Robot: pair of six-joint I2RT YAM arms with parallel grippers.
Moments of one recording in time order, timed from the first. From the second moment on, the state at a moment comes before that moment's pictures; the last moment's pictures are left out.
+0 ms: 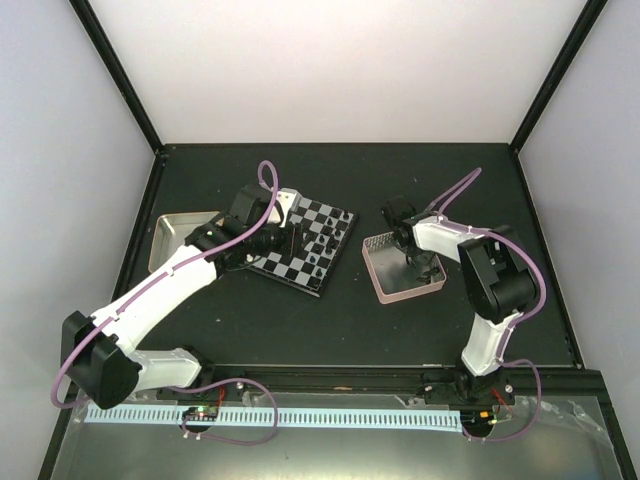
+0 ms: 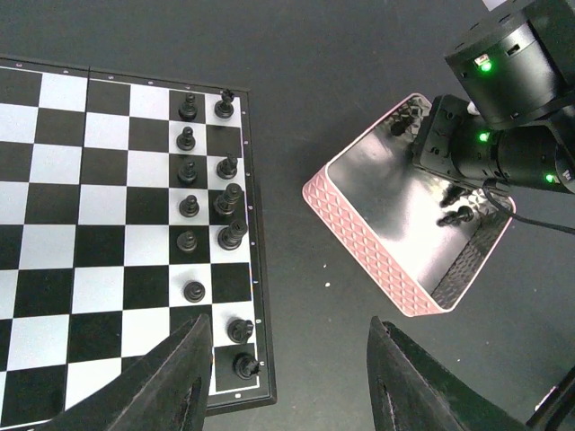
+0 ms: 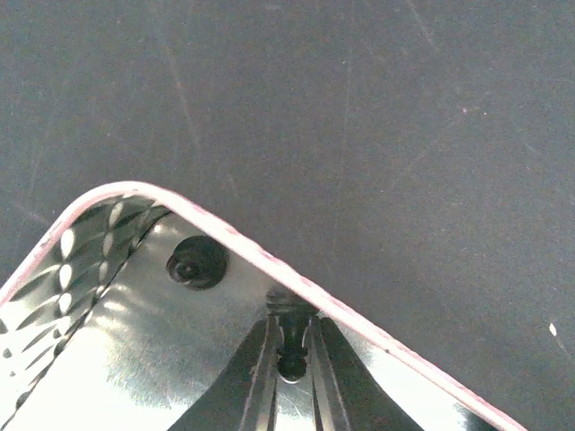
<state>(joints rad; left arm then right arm) -0.59 1.24 1.06 -0.53 0.19 -0.35 0.42 1.83 1.07 -0.58 0.51 1.05</state>
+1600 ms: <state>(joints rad) -0.58 1.18 0.87 -0.28 0.37 -0.57 0.42 1.69 1.05 -0.70 -0.12 0.54</state>
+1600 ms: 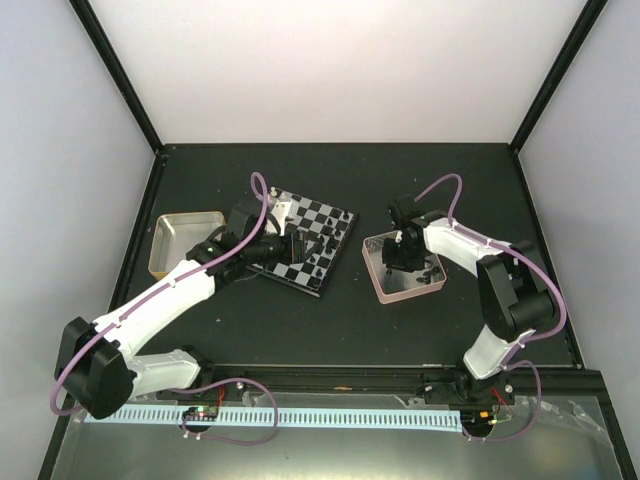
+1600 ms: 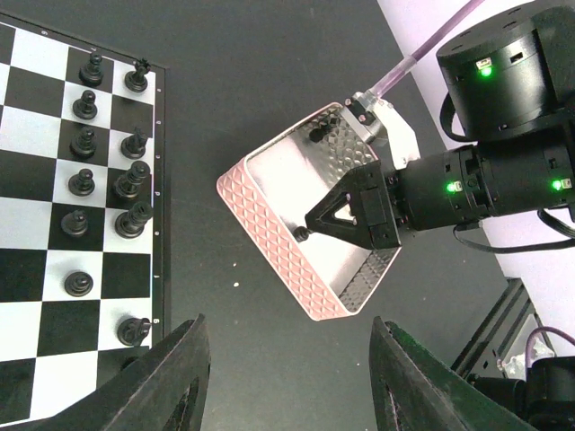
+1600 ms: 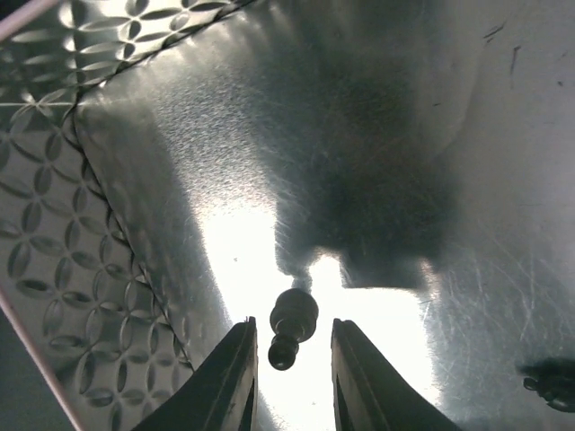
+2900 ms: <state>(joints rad) -0.51 1.01 0.77 -0.31 0.14 -0.63 0.69 1.64 1.30 -0.77 0.01 0.54</state>
